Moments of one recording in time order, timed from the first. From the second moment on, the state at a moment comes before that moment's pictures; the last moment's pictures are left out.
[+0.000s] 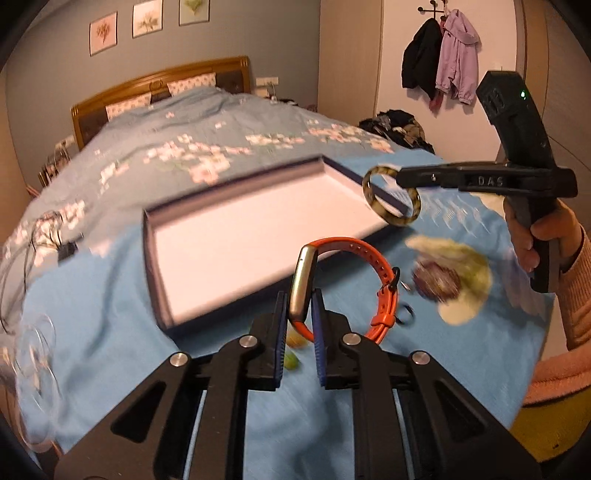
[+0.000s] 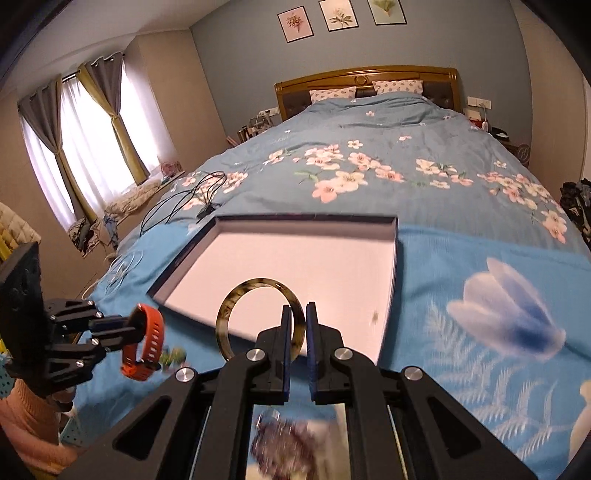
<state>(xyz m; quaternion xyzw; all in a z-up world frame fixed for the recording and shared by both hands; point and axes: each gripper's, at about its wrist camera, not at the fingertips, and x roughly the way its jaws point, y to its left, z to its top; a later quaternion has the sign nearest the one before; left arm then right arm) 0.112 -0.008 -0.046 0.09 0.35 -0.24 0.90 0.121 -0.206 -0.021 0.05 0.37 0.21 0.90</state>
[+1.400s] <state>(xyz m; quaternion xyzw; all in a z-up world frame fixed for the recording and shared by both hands) 0.338 -0.034 -0.076 0.18 0.41 -0.20 0.87 0.274 -0.174 -0.066 0.05 0.44 0.15 0.88</state>
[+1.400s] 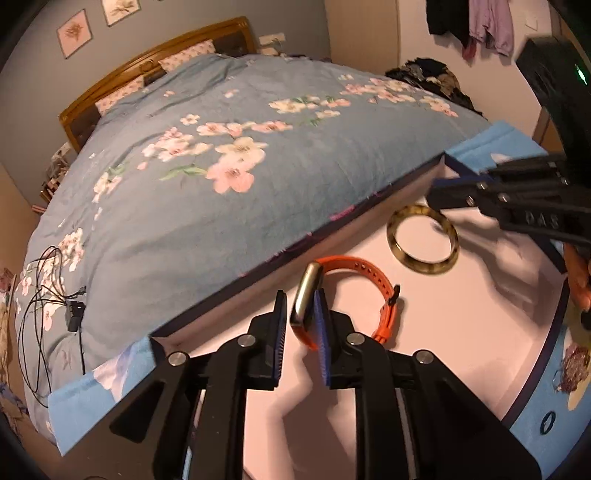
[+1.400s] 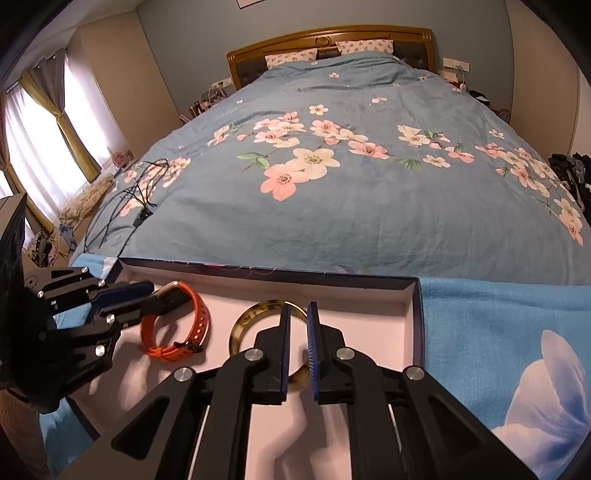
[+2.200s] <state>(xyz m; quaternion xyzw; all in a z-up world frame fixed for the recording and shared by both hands) 0.104 -0.022 -0.036 0.11 0.29 -0.26 0.91 0.055 -0.222 -0.062 -0.04 0.43 0.23 0.87</state>
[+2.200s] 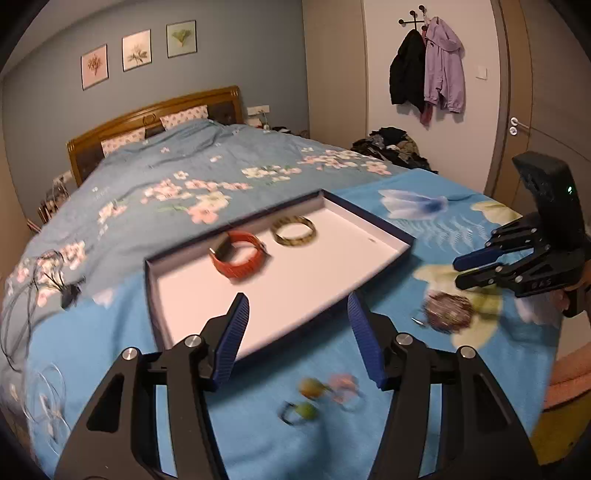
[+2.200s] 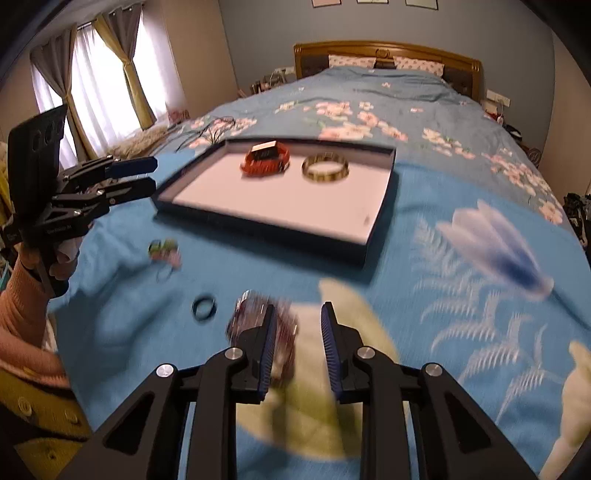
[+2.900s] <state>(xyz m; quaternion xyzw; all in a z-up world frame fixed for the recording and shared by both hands) 0.073 -0.066 -0.079 0.12 0.34 -0.31 0.88 0.032 -0.219 -0.070 0.00 0.43 0.22 0.88</state>
